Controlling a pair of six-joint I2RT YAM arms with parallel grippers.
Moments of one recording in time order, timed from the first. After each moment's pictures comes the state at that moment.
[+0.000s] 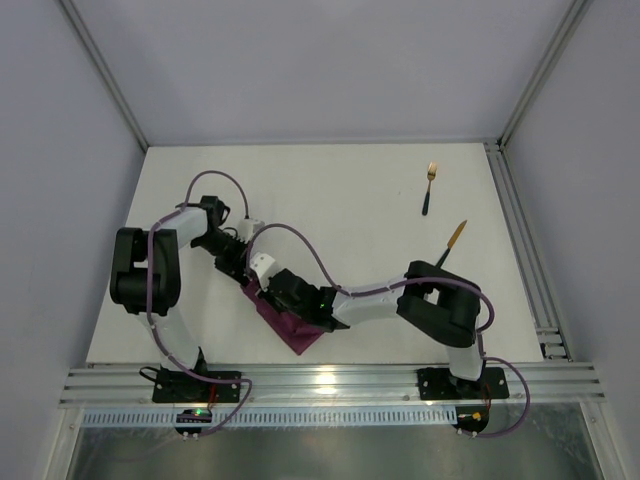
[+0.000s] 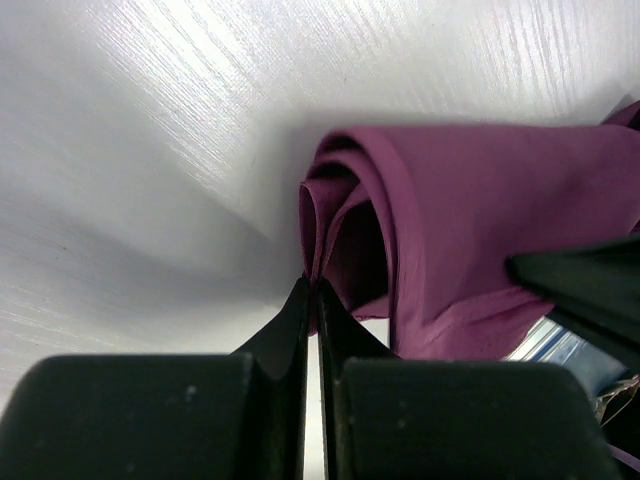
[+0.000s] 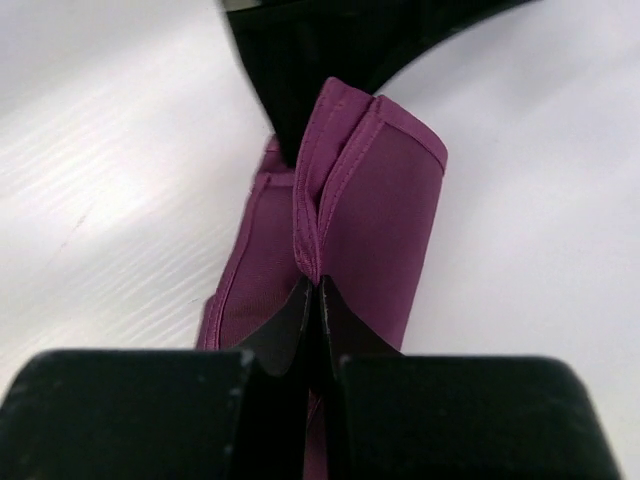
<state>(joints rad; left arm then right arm) -0.07 1.83 1.11 -0.88 0.55 0.55 1.20 1.93 1.06 0.38 0.31 0.07</state>
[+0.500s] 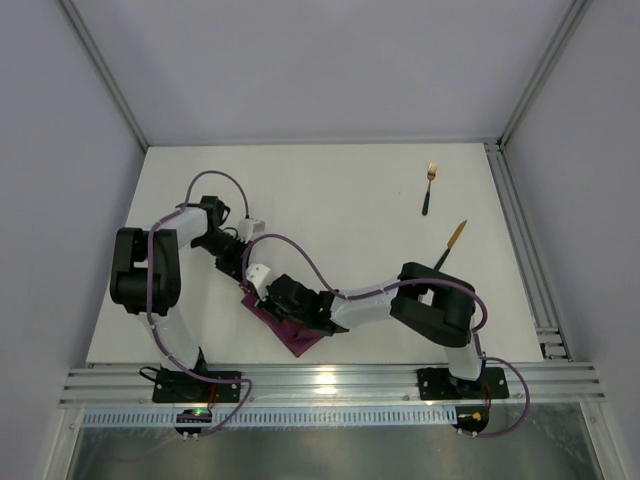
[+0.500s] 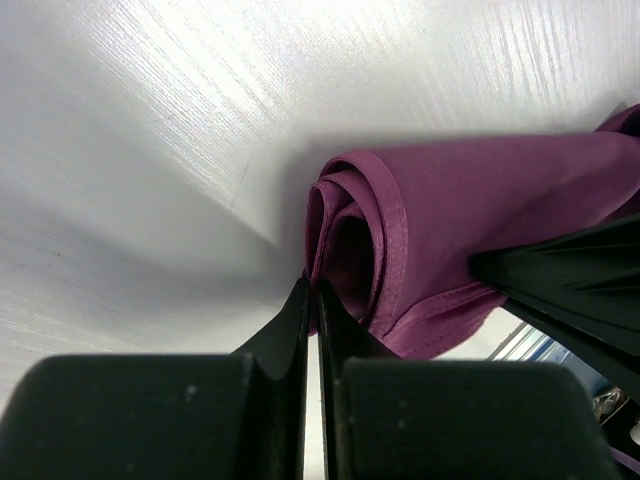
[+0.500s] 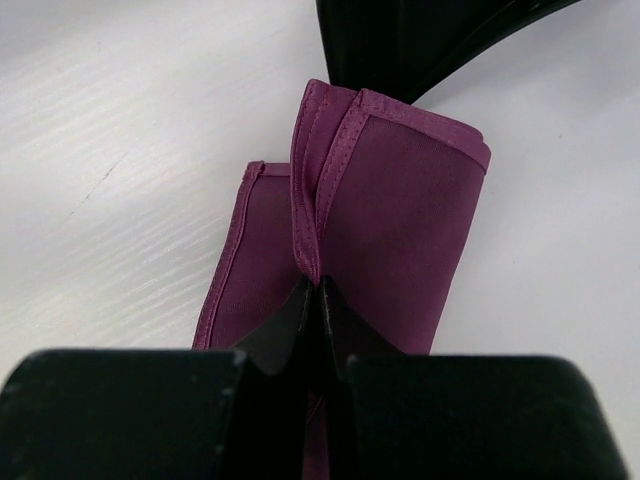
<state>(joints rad) -0.07 1.83 1.11 -0.87 0.56 0.54 1.22 1.95 1.03 0.41 0.21 -0.01</state>
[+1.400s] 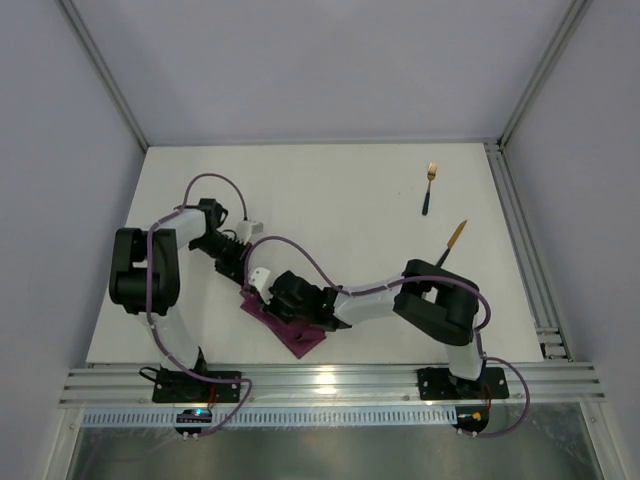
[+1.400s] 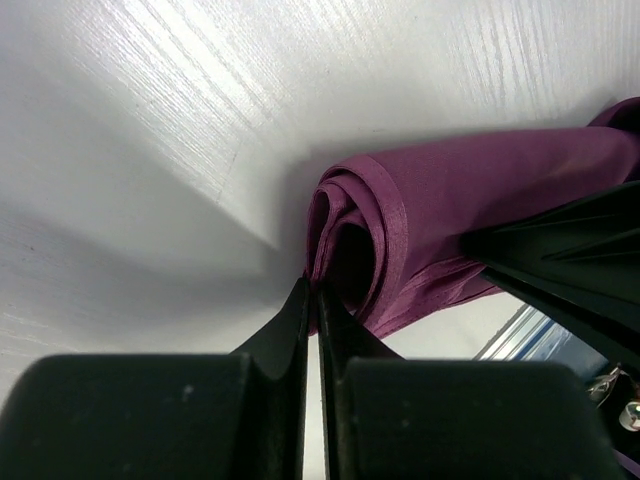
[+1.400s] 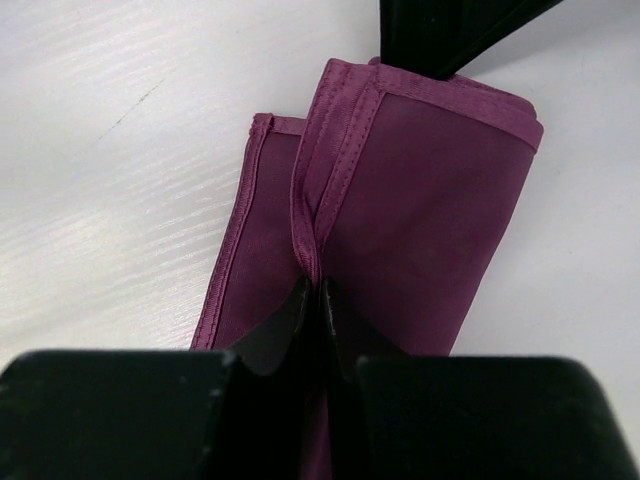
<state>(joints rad) -0.06 1.84 1.09 -0.87 0.59 0.54 1.19 1.95 1.02 0.34 0.05 -0.05</state>
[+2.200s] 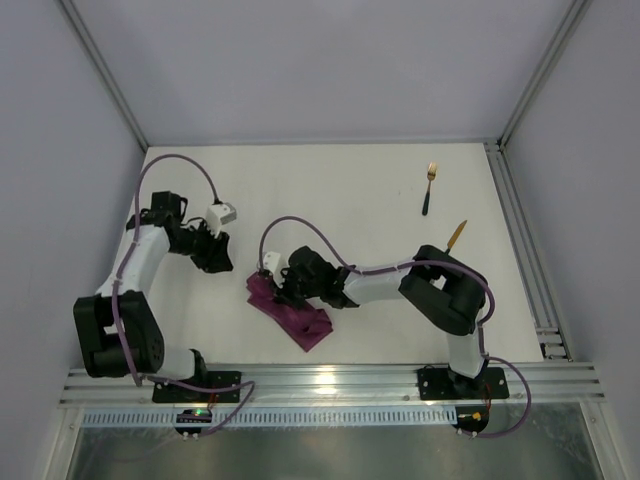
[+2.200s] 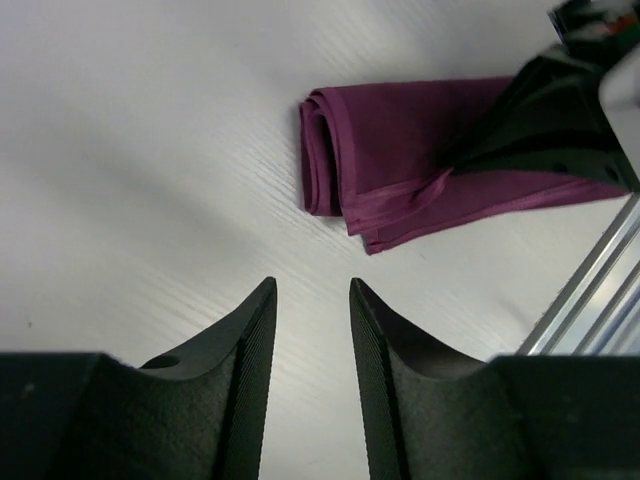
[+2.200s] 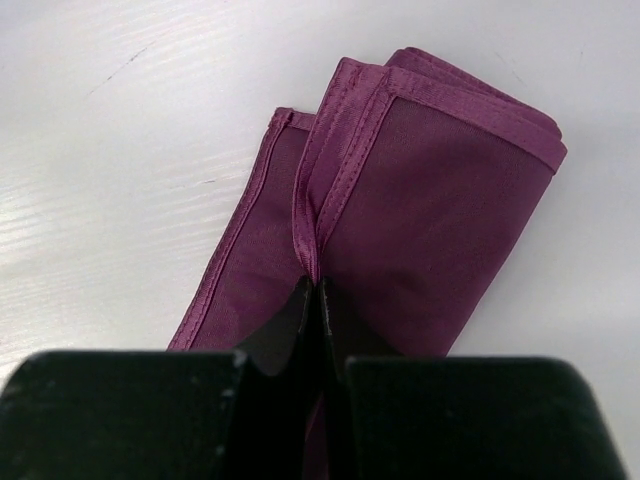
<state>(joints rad) 0.11 1.46 1.05 -0.91 0.70 0.76 1.03 1.94 1.02 0.30 -0.27 -0.13</state>
